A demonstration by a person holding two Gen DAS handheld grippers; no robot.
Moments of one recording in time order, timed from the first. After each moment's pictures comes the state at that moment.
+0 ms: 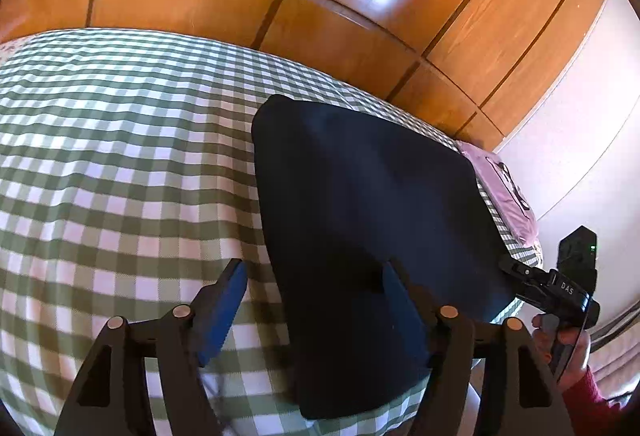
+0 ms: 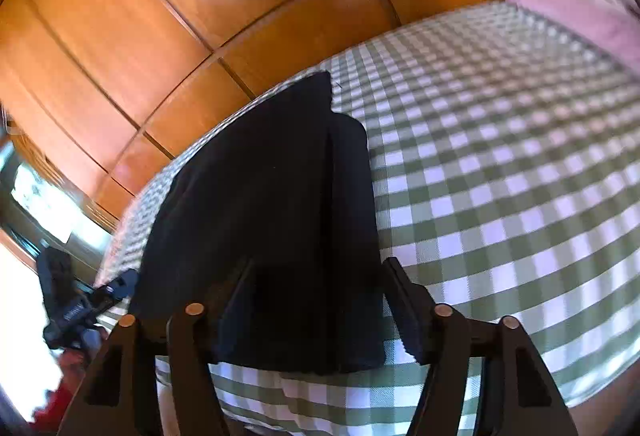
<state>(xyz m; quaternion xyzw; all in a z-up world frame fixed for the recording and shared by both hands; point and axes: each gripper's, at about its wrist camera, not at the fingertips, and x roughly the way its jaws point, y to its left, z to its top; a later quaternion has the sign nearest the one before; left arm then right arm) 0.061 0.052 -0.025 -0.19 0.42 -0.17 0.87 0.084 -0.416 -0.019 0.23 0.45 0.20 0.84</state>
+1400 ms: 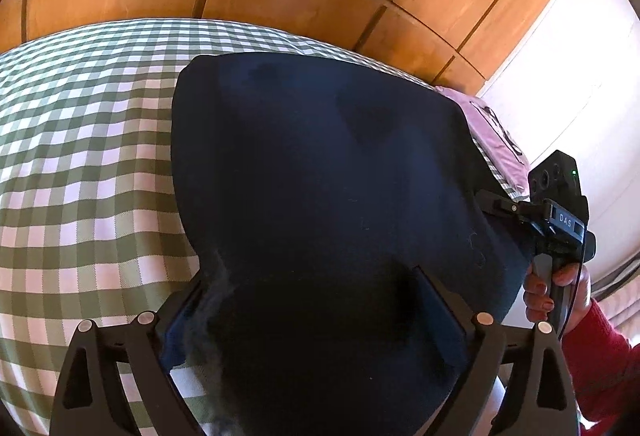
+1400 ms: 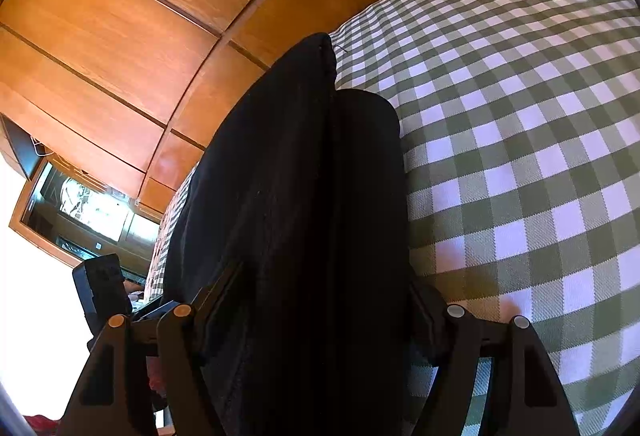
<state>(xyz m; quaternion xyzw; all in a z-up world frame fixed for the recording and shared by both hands) 0.092 -0.004 -0.043 -0.12 0.46 -0.24 0.85 0.137 -0.401 -0.051 0.28 0.47 0.28 0.79</state>
